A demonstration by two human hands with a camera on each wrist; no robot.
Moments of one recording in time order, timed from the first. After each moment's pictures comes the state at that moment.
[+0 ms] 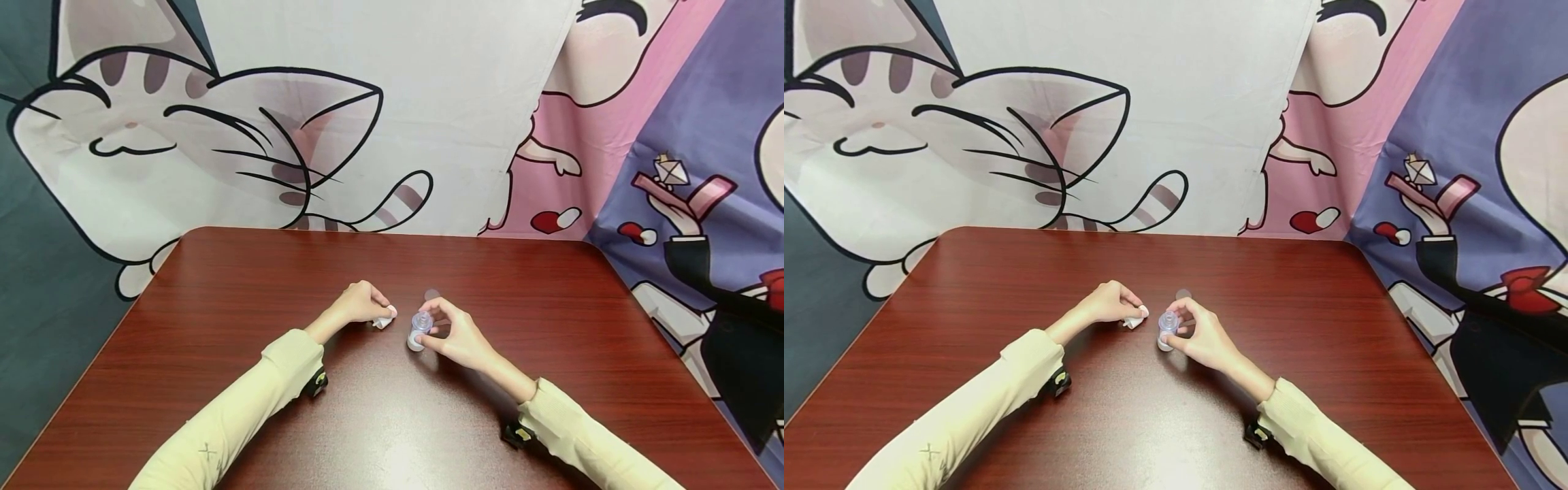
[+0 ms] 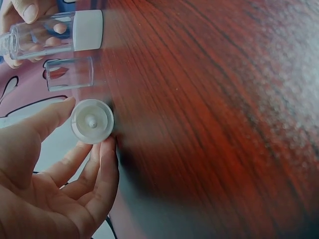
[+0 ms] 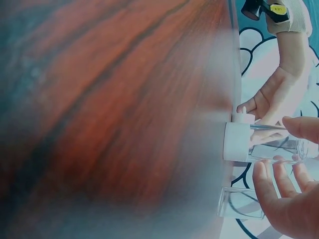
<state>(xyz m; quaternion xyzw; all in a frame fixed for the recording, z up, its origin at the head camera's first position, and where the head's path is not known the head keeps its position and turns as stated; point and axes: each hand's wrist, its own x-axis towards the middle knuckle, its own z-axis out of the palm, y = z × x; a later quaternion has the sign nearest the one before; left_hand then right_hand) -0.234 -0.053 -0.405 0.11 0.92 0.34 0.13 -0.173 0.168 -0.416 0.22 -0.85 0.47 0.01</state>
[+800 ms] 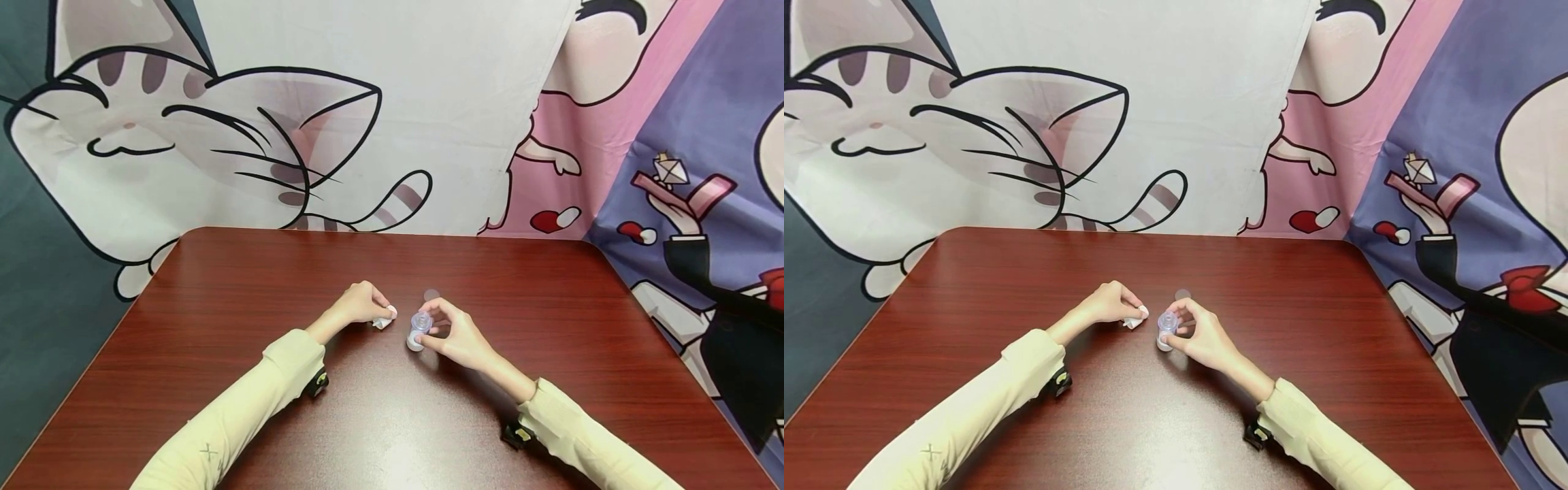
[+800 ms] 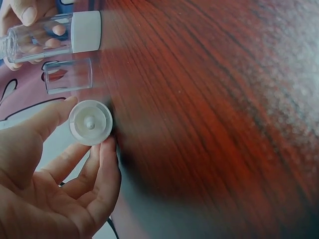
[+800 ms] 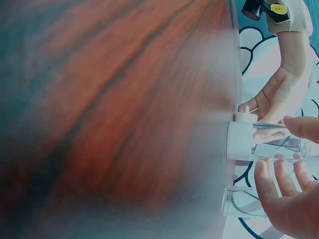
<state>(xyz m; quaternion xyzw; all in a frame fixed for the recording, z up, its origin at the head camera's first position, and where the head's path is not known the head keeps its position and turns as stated) -0.235 -0.050 -0.406 0.12 0.93 0.32 0.13 -0.165 0.162 -0.402 0.21 -0.85 0.48 0.00</state>
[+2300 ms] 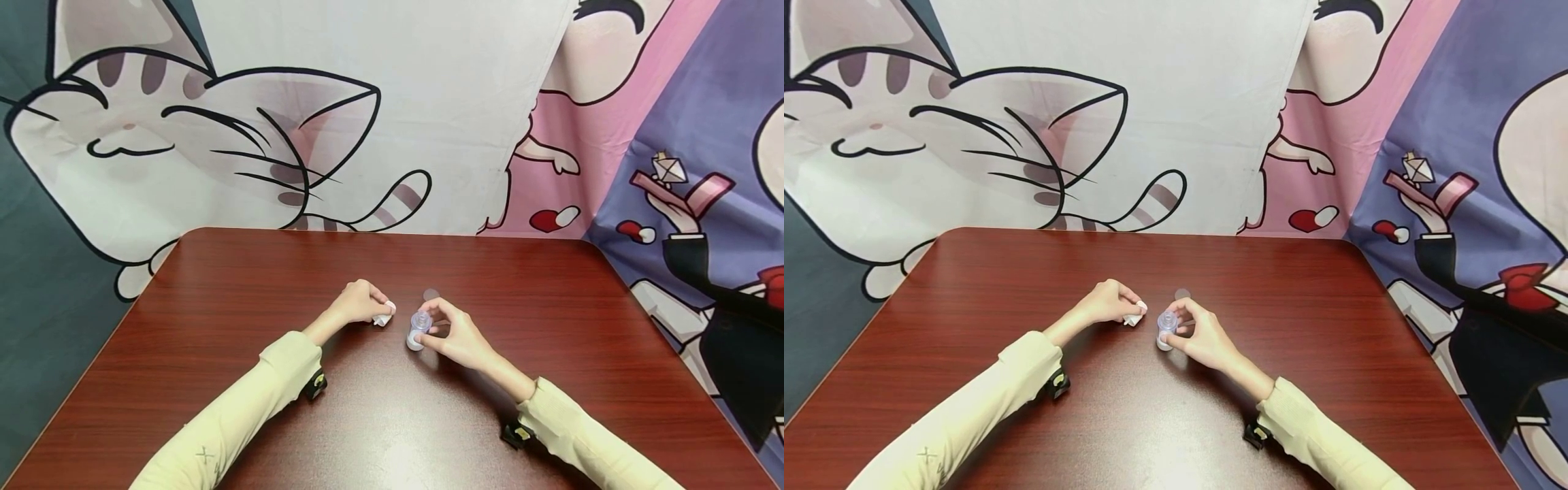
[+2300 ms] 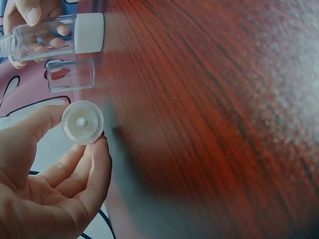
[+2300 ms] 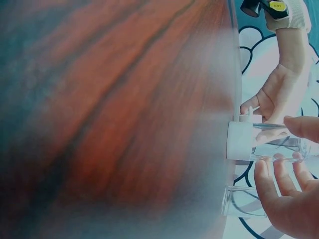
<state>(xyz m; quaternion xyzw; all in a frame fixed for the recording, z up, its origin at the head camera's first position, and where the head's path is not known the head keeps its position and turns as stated) -0.234 -0.052 -0.408 0.09 0.91 0.39 0.14 -0.155 0.158 -0.382 0.20 -0.85 0.48 -0.01</state>
